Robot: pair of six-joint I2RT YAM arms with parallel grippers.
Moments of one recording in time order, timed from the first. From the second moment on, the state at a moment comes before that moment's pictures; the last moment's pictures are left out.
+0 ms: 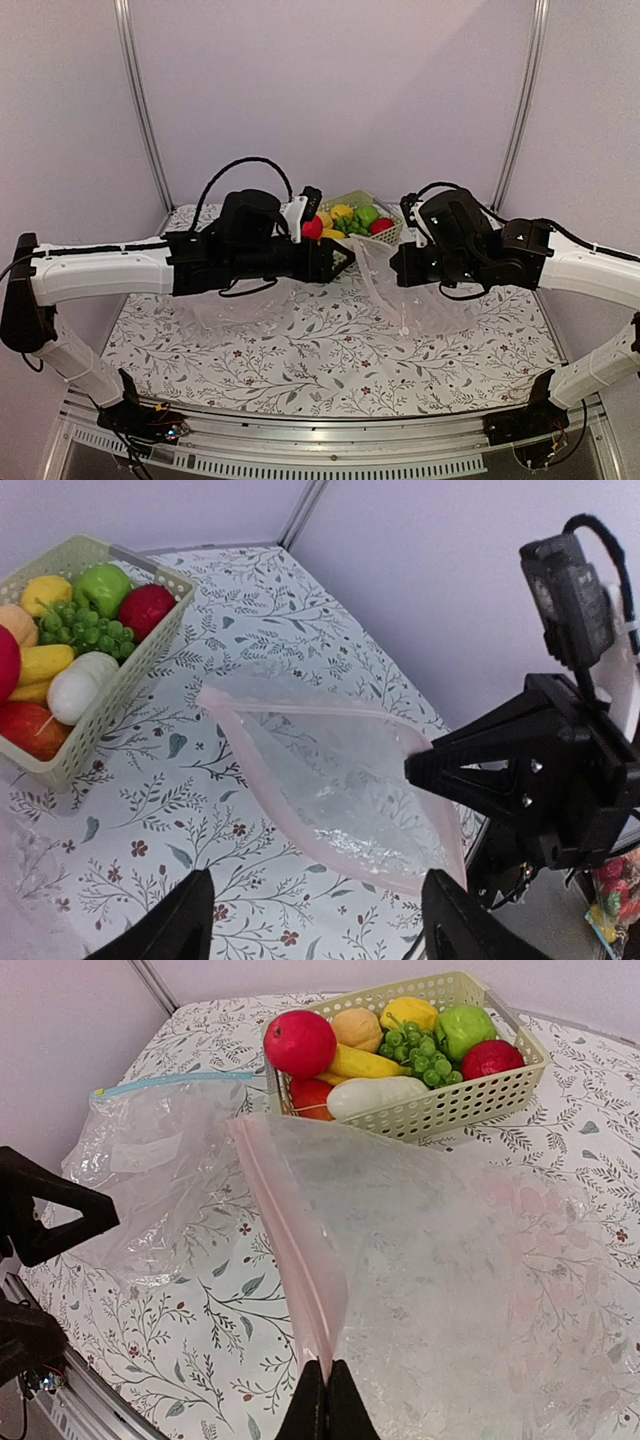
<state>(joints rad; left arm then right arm) -1.02 1.53 1.13 -0.02 0.01 -0.55 0.98 1.31 1.14 -0.54 0.30 0.58</state>
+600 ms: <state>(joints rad) -0.68 1.74 1.48 -0.36 0.00 -0.35 0.98 1.31 1.14 -0.50 0.29 0.60</state>
